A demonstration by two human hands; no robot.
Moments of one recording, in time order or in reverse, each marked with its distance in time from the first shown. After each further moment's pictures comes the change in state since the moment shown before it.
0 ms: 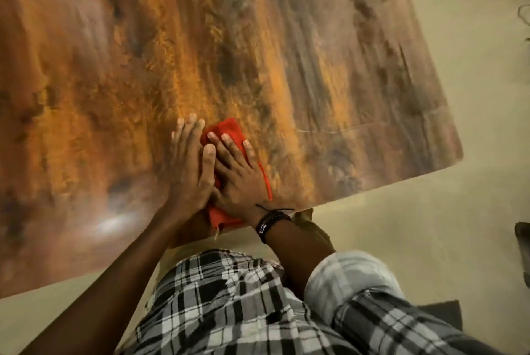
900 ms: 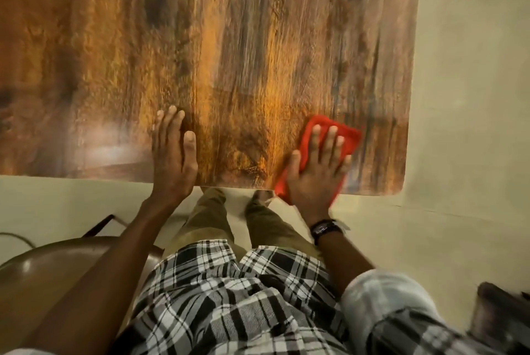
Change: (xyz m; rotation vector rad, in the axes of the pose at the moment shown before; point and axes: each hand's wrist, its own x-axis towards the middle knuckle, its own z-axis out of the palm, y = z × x) left_hand -0.037 0.137 0.177 0.041 0.235 -0.325; right_hand -0.125 0.299 -0.123 -0.161 0.057 0.440
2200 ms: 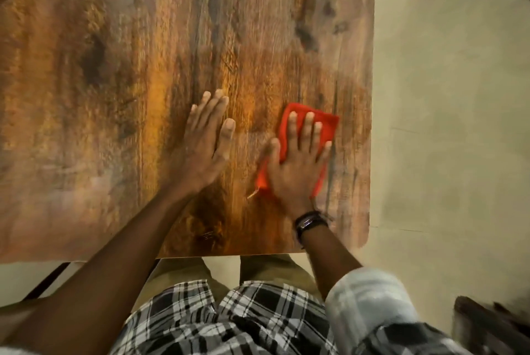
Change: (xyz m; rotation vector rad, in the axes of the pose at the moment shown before) left_hand 0.133 0.110 0.087 0.010 -0.272 0.173; right_hand 0.144 0.003 -0.004 0.000 0.064 -0.052
